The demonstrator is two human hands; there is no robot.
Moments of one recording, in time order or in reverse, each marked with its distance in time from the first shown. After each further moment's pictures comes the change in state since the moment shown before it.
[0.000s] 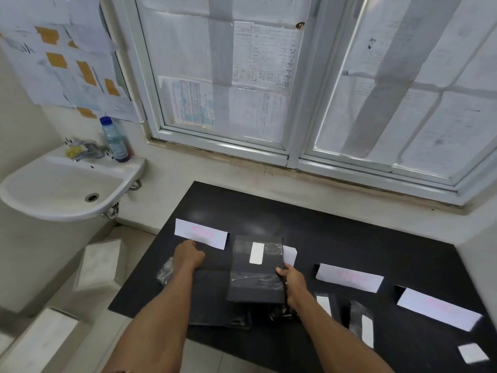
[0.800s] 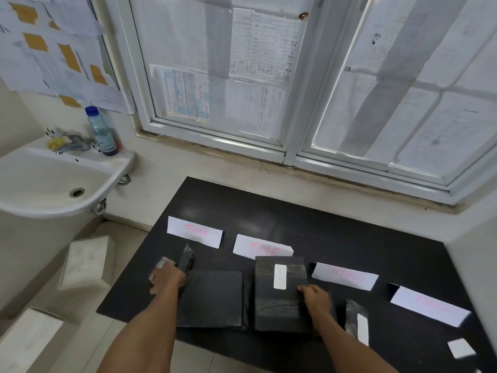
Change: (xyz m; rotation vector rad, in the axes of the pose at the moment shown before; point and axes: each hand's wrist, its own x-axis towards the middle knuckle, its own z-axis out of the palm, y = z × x) left_hand 0.013 -0.049 0.015 0.076 -0.077 -0.256; right_hand 0.008 0.025 -0.075 -0.532 0.367 -0.089
